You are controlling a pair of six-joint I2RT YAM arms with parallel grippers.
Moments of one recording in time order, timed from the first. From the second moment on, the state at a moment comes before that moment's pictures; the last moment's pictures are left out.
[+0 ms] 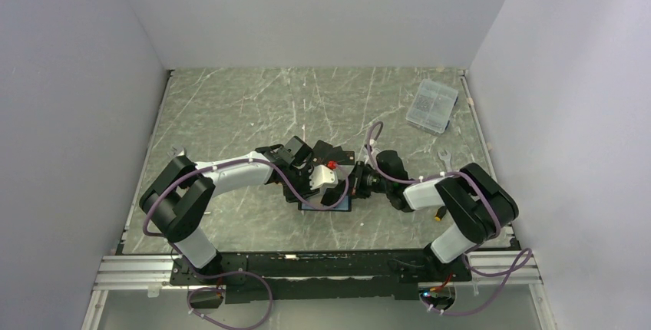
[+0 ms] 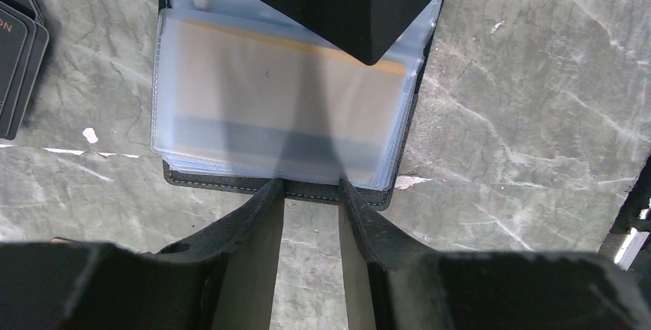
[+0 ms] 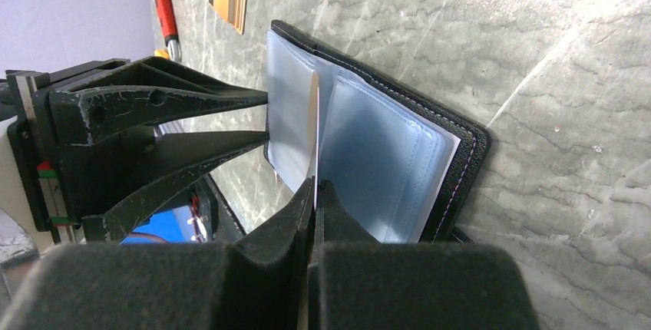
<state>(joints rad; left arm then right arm) -0.76 1.64 0.94 -0.47 0.31 0.63 0.53 1.56 0.38 0.61 -0.53 0.88</state>
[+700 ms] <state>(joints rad) -0.76 1.63 0.94 -0.50 0.29 0.63 0.56 1.65 0.40 0.68 -0.53 0.92</state>
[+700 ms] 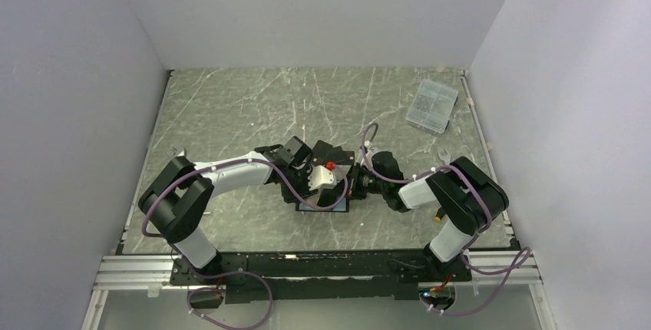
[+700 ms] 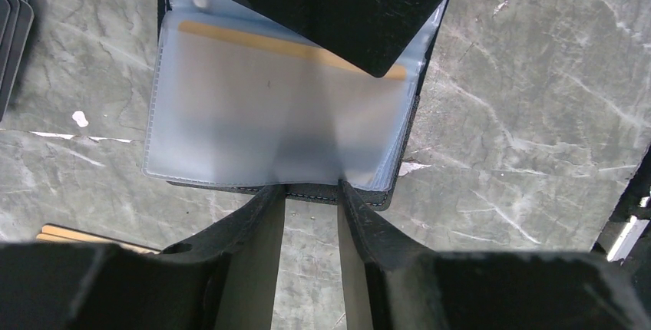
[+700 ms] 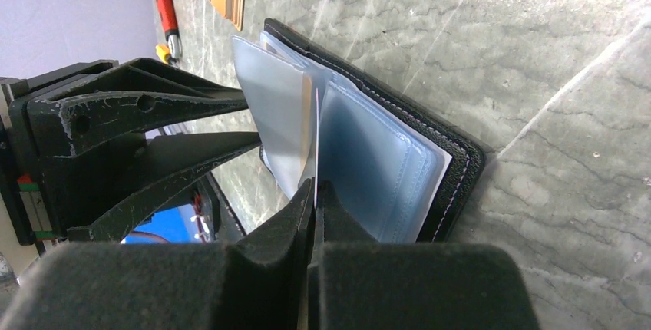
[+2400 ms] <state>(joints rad) -0.74 1.68 0.99 -0.57 0.24 0.72 0.57 1.59 0.41 0.69 -0.41 0.91</state>
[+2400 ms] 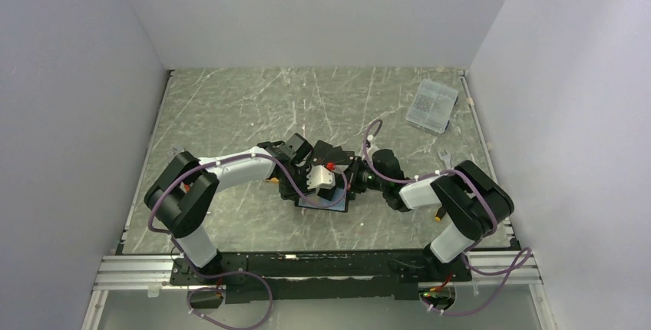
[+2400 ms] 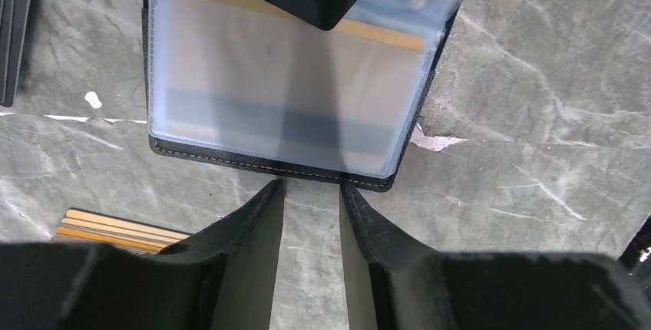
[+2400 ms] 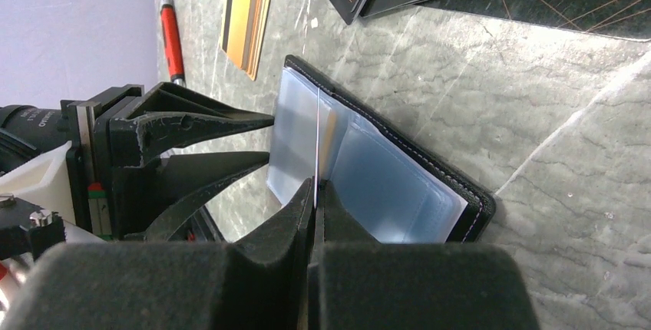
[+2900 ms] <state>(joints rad) -0.74 1.68 0.99 -0.58 0.24 0.72 0.60 1.64 0.36 0.82 -0.37 0.93</state>
